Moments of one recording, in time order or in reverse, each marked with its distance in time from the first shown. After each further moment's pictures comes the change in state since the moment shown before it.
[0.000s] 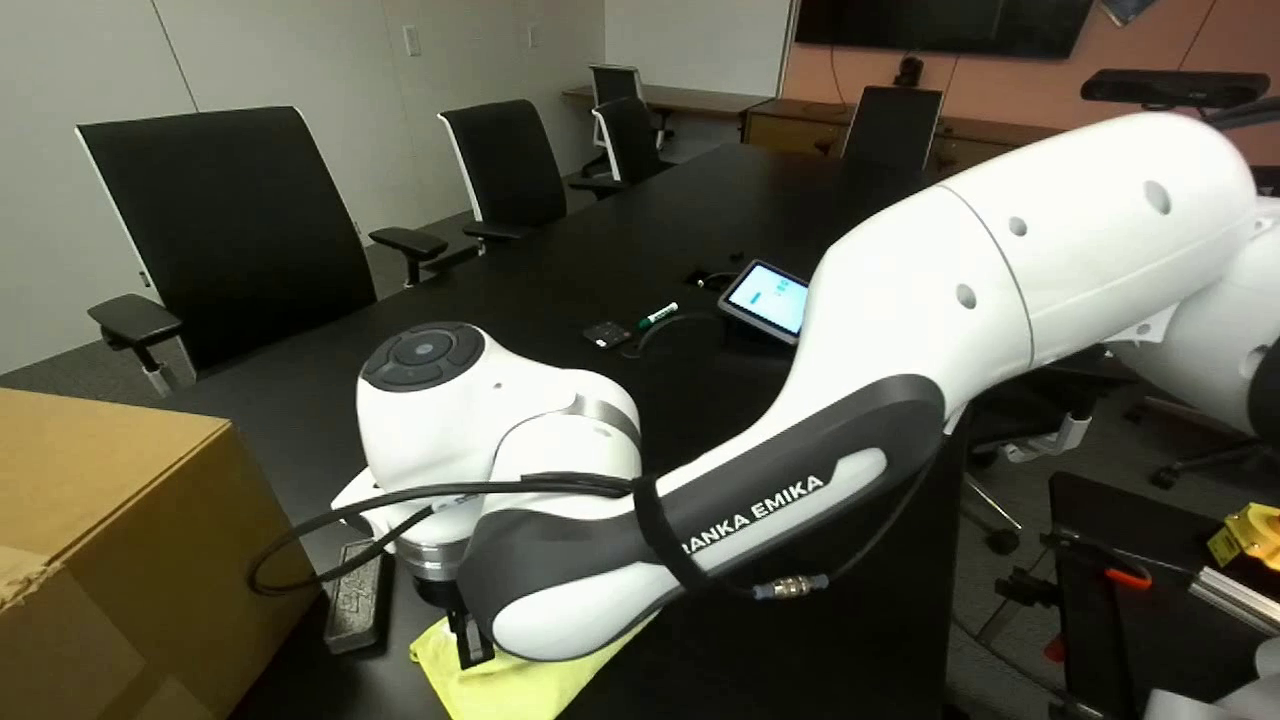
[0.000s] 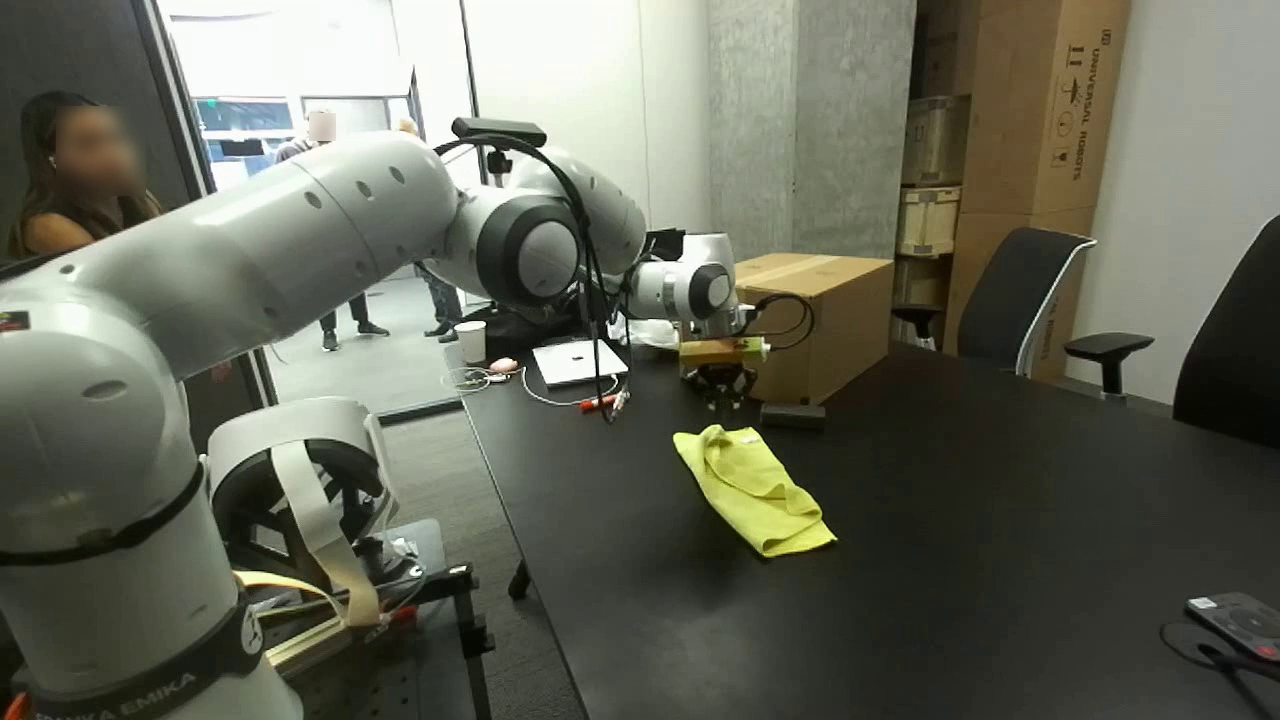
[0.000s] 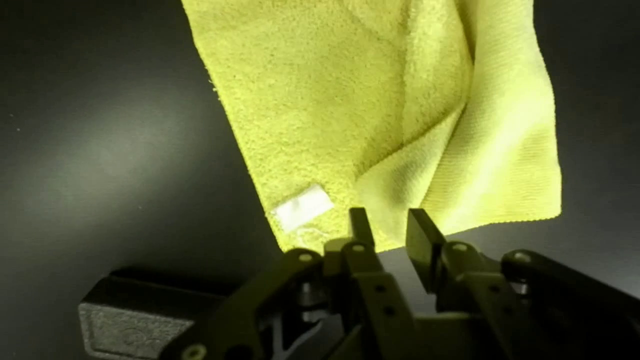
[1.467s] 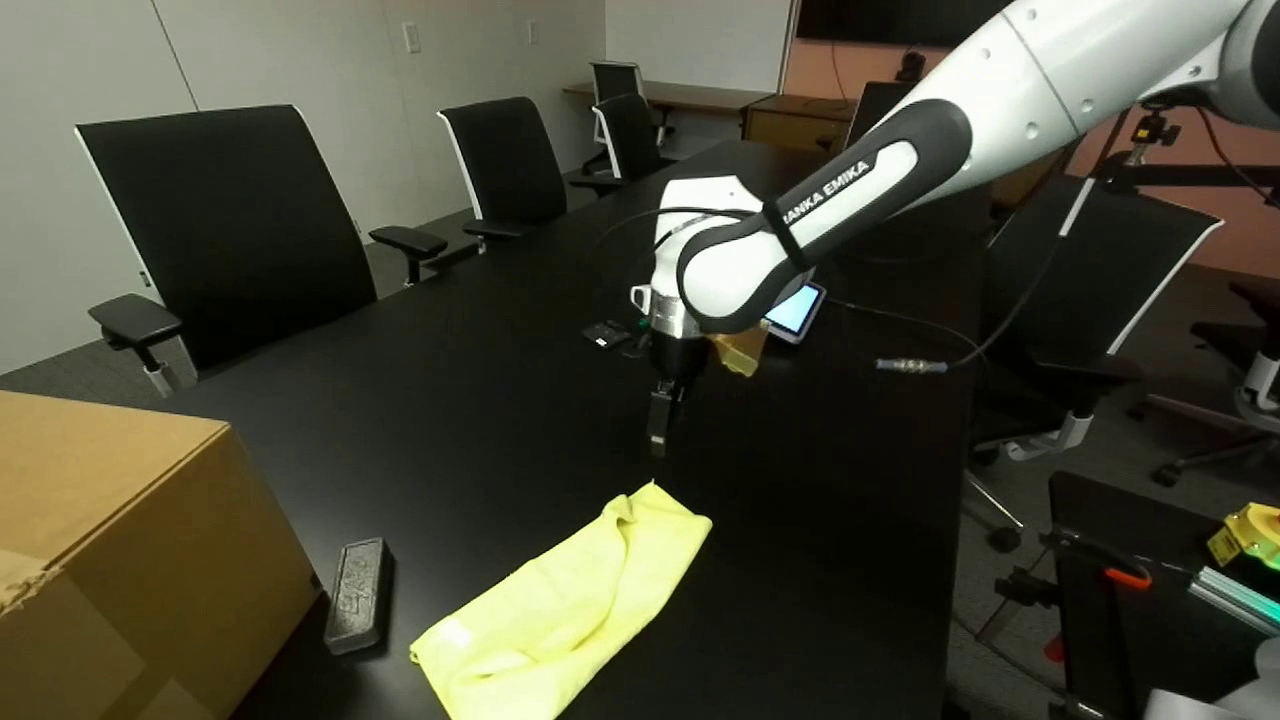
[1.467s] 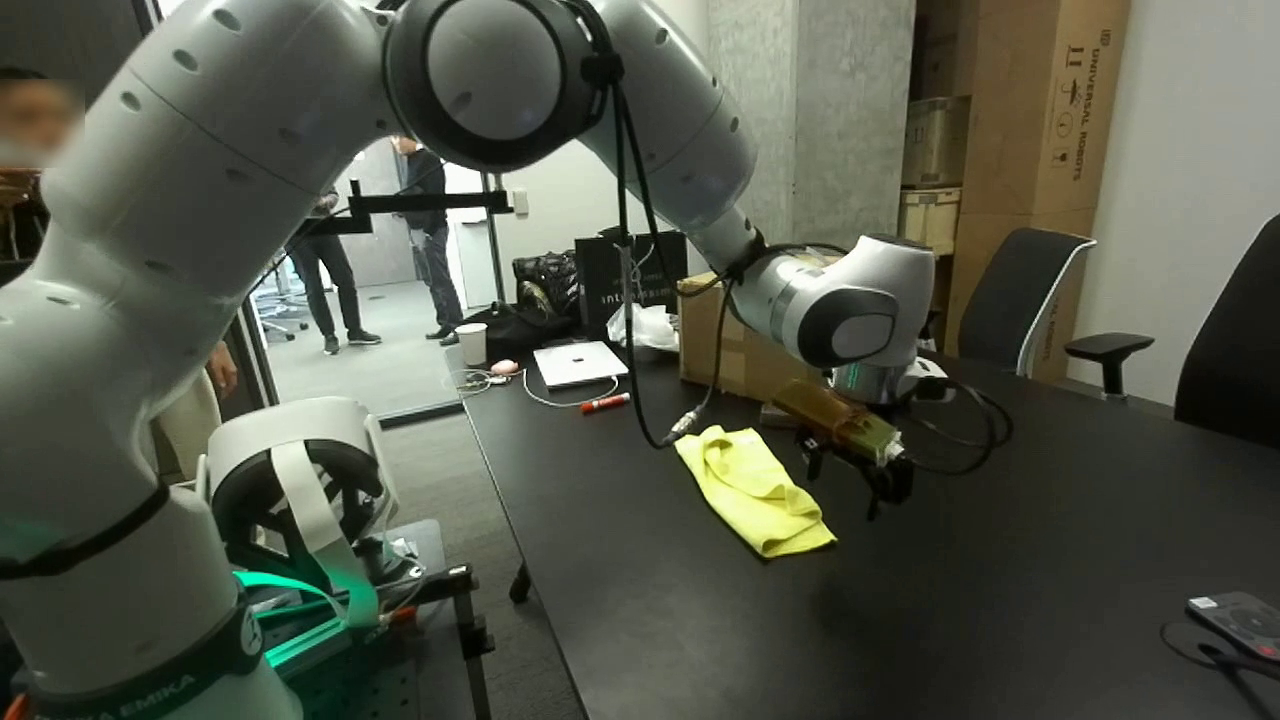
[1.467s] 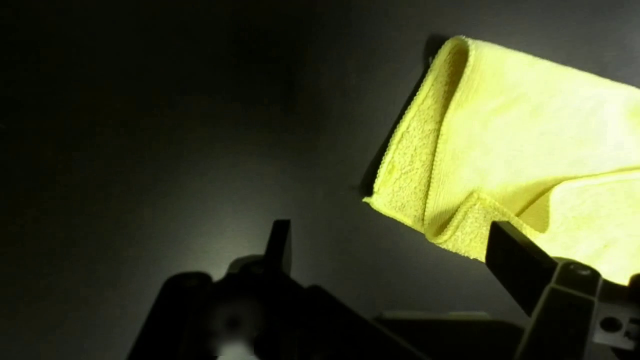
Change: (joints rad) arm -0.525 -0.404 0.004 -0.674 0.288 0.162 0.120
